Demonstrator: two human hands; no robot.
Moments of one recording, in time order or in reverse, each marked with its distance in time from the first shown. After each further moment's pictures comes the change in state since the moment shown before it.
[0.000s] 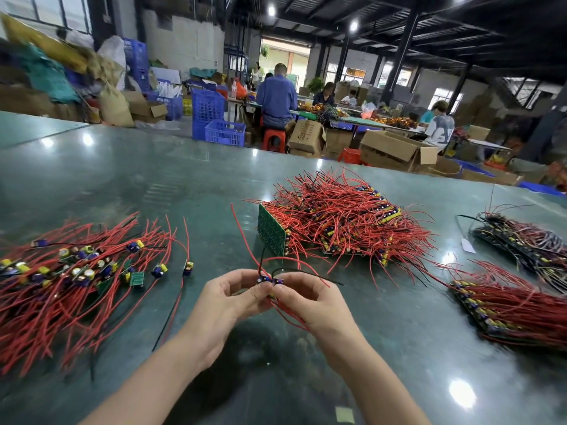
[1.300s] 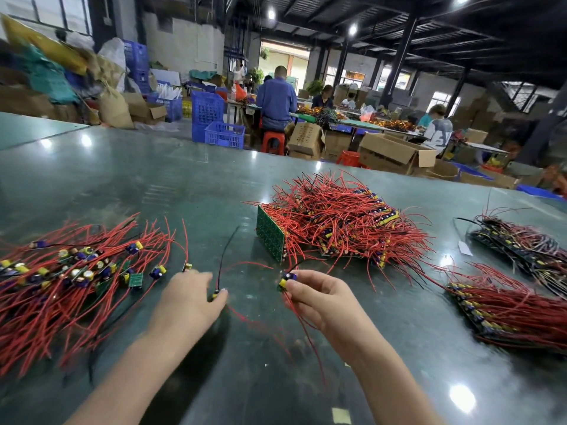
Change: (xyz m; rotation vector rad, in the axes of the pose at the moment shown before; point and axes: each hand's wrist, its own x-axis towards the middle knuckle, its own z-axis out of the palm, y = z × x) left_hand 0.010 0.021 -0.033 1.554 0.334 0.227; right_hand 0.000 -0.015 -0.015 0.173 -0.005 0.152
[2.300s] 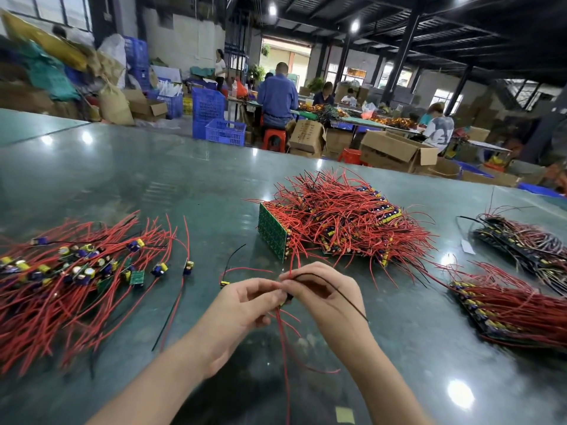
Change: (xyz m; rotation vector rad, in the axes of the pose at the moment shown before) left_hand -0.030 0.044 0.007 -1.392 -0.538 -0.170; right_hand -0.003 0.007 0.002 -0.483 0.051 -0.597
